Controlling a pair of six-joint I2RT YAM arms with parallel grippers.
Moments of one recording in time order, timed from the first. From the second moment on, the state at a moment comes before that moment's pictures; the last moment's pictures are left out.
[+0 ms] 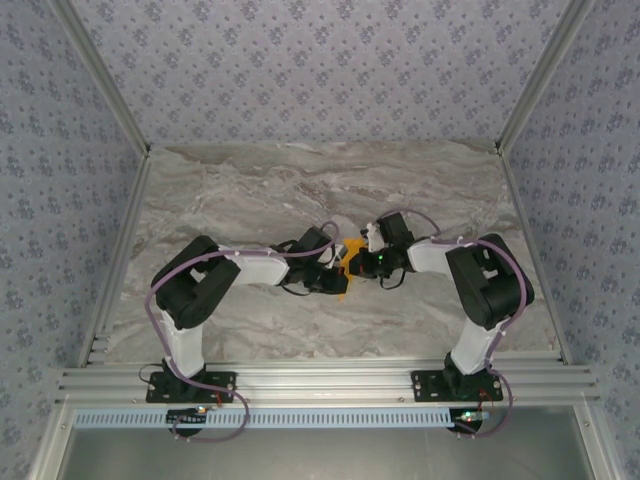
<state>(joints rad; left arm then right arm) -0.83 1.90 0.99 -0.05 0.47 -0.62 0.41 1.77 0.81 -0.09 -0.59 0.47</state>
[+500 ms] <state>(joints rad) -0.83 1.90 0.98 -0.02 0.45 -0.62 0.34 1.84 0.92 -0.18 -0.63 0.40</state>
